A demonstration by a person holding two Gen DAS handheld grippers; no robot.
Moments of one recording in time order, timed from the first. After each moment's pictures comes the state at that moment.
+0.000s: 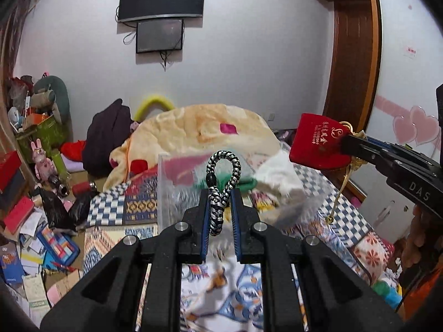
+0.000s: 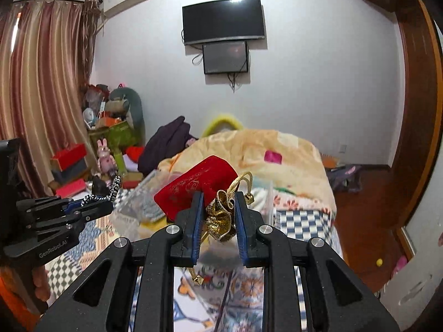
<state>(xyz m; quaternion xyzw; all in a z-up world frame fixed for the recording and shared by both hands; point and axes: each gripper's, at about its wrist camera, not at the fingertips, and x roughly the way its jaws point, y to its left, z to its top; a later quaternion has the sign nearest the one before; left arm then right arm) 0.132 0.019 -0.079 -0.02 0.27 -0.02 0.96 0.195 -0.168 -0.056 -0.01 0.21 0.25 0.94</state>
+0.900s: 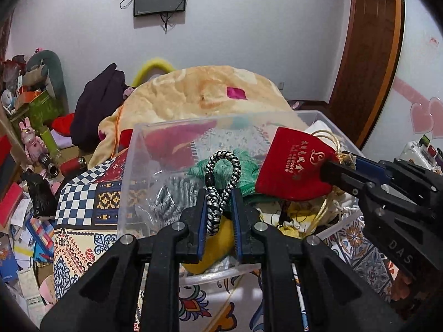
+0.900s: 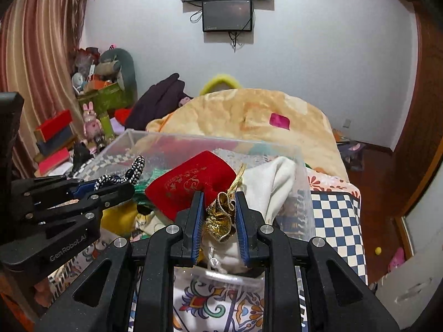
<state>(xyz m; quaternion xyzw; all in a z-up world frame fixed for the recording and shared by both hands) 0.226 0.025 -0.145 -0.03 0.36 -0.01 0.93 0.248 -0.126 -0.115 -0.06 0.31 0.24 0.92</state>
